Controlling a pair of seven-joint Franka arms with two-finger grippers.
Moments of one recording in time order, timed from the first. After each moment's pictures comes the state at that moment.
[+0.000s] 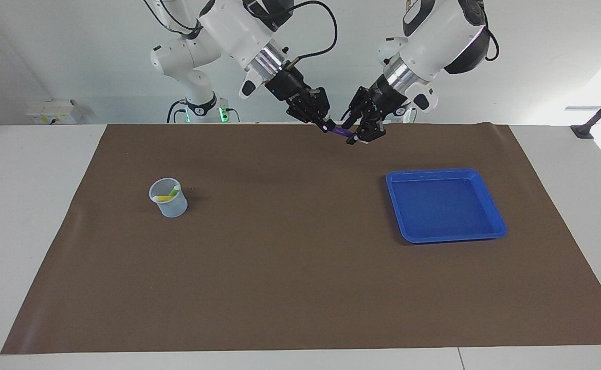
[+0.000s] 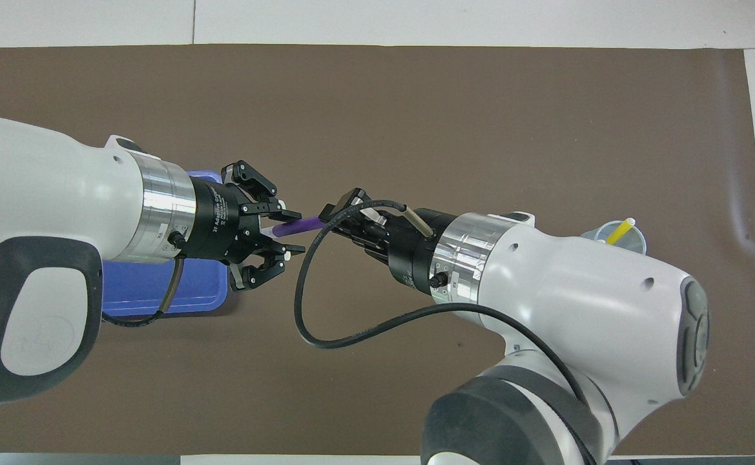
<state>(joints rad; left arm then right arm) -0.33 -0.08 -0.12 -1.81 -0.51 1.89 -1.97 0.52 -0.10 0.10 -1.98 0.74 2.55 0.78</state>
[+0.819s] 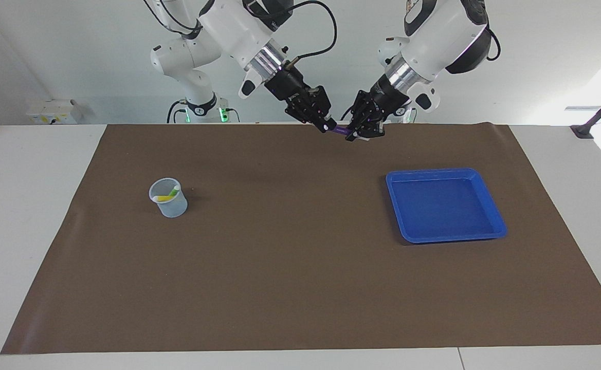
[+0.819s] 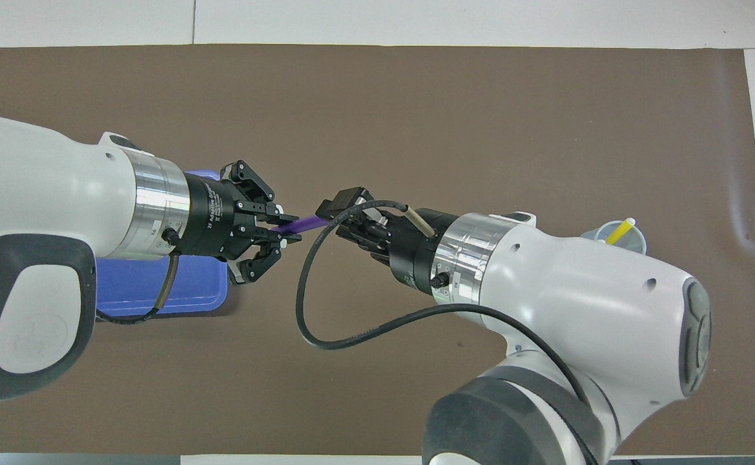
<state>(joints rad) -0.32 -0.08 -0.12 -1.80 -0.51 1.90 -1.97 0.52 -0.10 0.10 -1.98 0.74 2.55 0.78</state>
